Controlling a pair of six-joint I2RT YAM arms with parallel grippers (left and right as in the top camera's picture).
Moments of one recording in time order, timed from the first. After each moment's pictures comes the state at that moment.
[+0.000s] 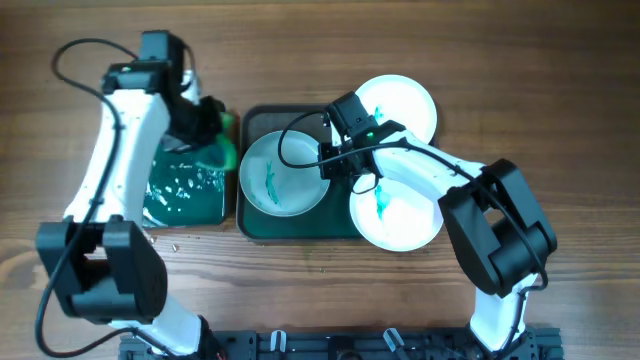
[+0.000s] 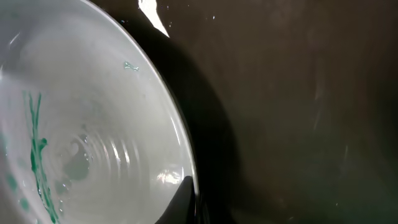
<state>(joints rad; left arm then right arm) -0.03 1.78 1.51 -1.14 0.13 -0.32 0.57 2.01 1.26 -0.43 -0.23 0.44</state>
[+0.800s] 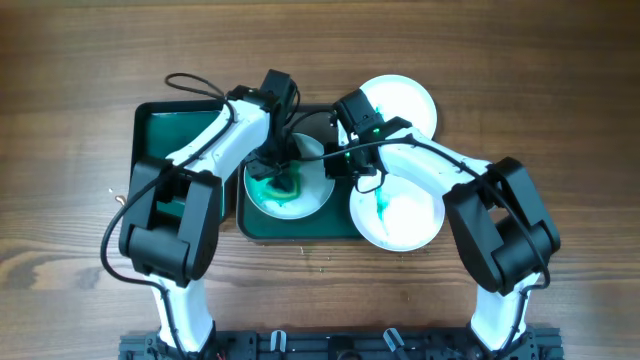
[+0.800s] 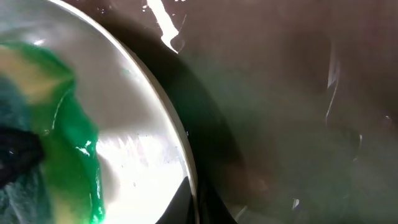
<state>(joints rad) -0.37 2.02 1.41 -0.94 0.09 -0.71 0.53 2.01 1.26 -0.48 -0.27 0.47</state>
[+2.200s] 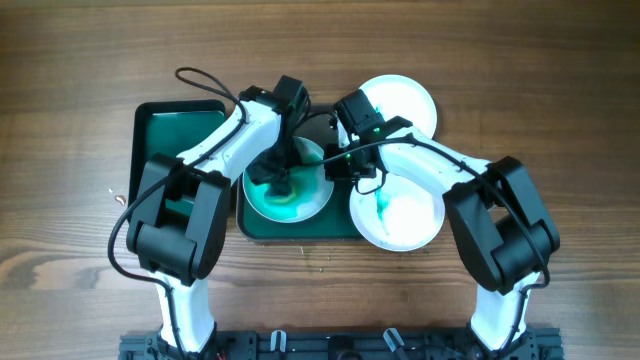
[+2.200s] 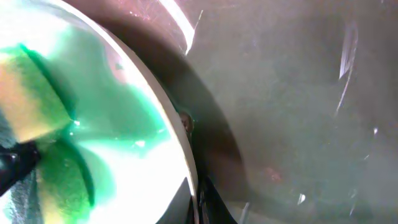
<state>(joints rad) -0.40 2.04 1.43 -1.06 -0.08 -0.77 0.53 2.02 1.26 -0.50 -0.31 0.47</state>
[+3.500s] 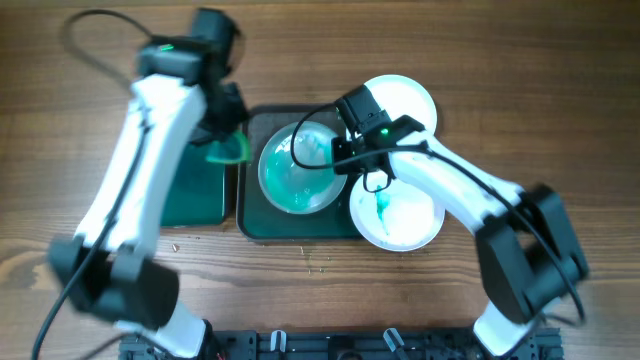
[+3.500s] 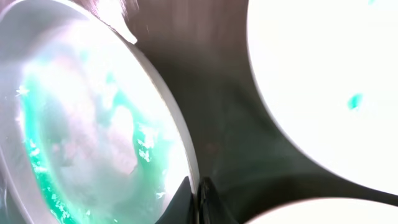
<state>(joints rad) -0.19 1.74 1.76 -1.40 -0.10 -0.59 0.58 1.81 1.26 -0.59 0.01 0.44</state>
